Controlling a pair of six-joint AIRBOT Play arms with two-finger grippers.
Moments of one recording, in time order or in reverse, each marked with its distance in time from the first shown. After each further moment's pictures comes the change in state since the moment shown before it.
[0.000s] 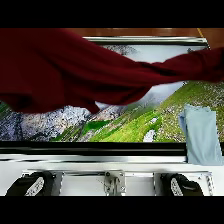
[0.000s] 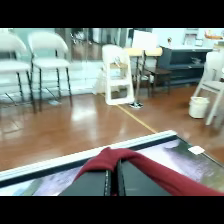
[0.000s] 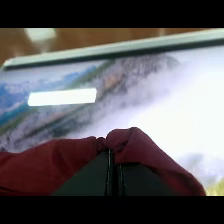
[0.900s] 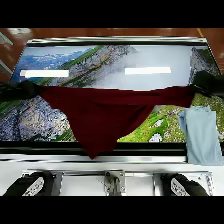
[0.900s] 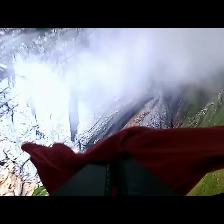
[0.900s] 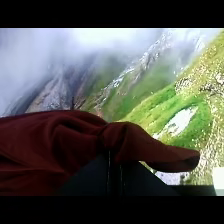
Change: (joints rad) left arm 0.001 -0.116 -0.844 0.121 0.044 -0.075; right arm 0.036 -0.461 -0.034 -0.174 0.178 0.117
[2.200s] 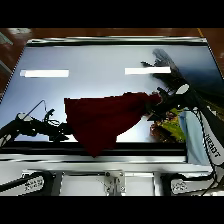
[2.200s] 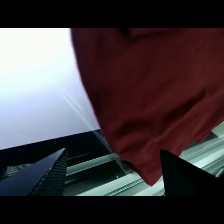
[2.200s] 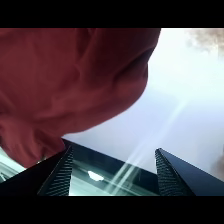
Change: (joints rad) left arm 0.041 -0.355 -0.526 -0.193 -0.053 0.159; right arm 0.151 -0.447 -0.343 0.275 -0.132 -0.203
